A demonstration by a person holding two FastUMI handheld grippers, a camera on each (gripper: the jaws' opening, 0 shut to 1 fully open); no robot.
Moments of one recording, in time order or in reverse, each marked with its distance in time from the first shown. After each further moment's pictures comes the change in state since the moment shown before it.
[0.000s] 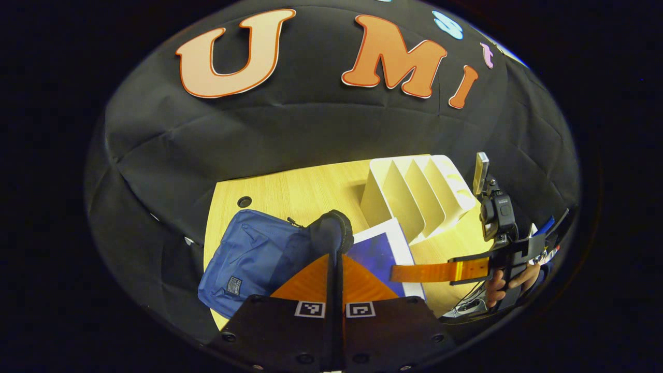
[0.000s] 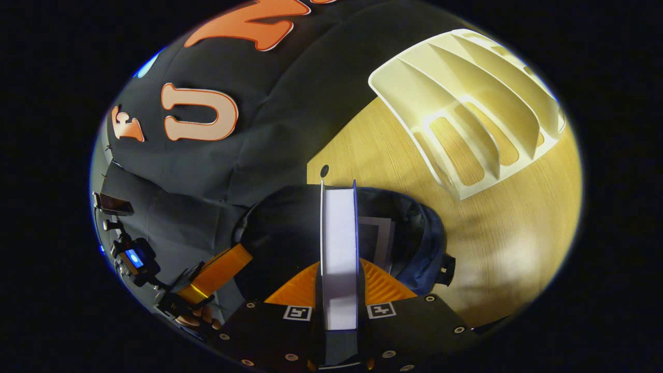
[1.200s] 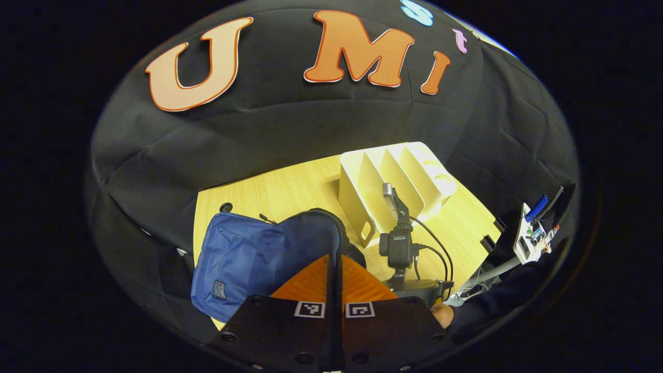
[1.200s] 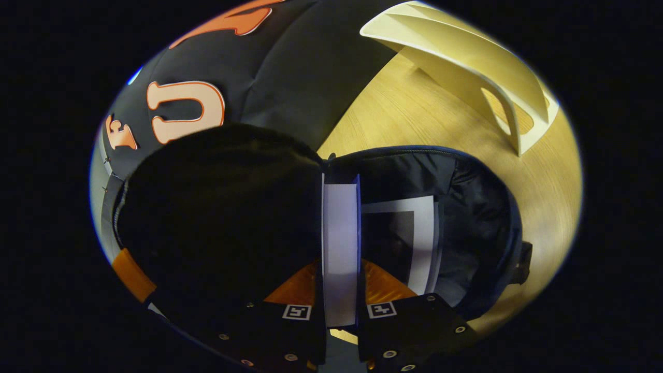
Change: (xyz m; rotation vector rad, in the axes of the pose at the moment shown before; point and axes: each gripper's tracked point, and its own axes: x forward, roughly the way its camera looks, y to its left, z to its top) left arm -0.016 -0.151 0.051 0.099 0.040 -0.052; right arm 0.102 0.017 -0.037 0.109 -0.028 0.084
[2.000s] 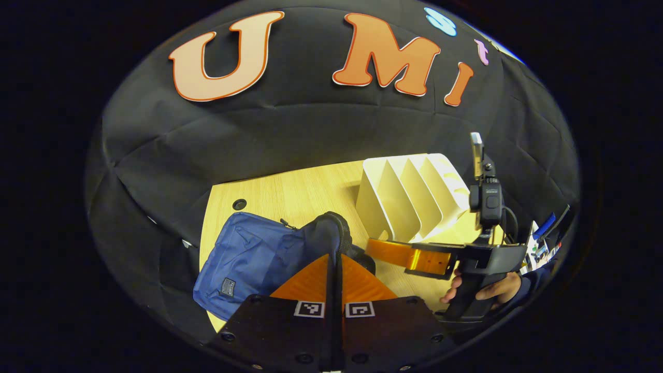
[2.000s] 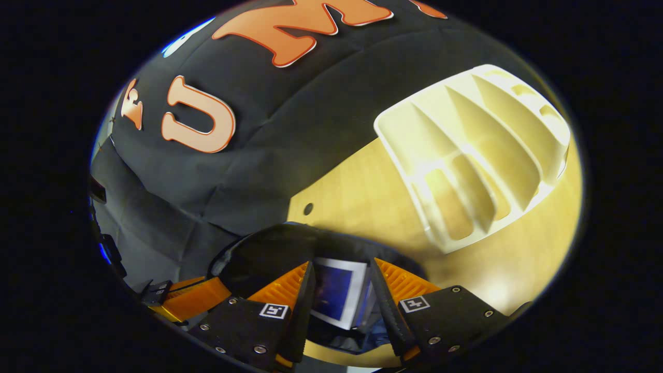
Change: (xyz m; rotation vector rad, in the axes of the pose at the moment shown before) left arm 0.010 0.038 0.000 -0.098 -0.024 0.070; right arm -0.108 -0.020 0.124 -0.323 -0.275 -0.245
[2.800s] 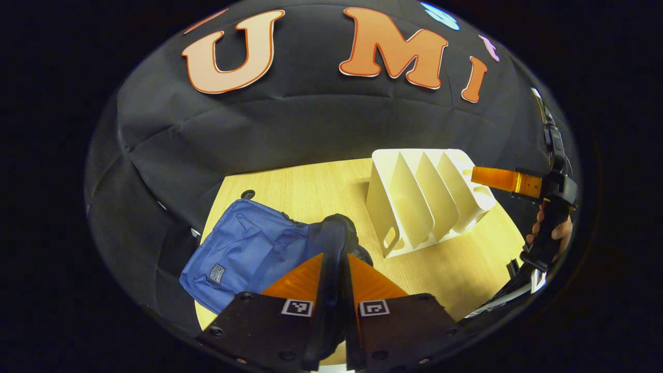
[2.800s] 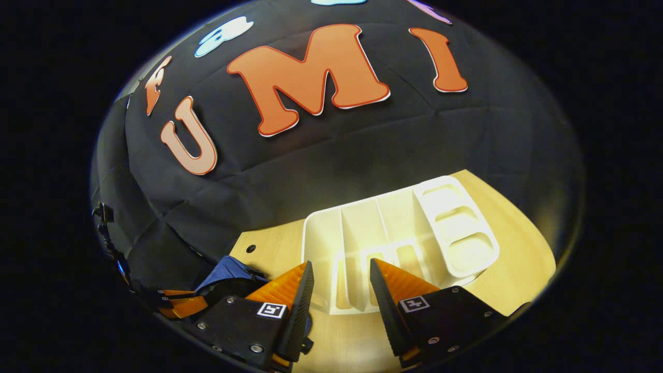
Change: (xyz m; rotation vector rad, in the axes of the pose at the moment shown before) left arm 0.034 -0.042 -0.035 -0.023 -0.037 0.144; right arm -0.092 -0.104 0.138 -0.290 -0.258 -0.155
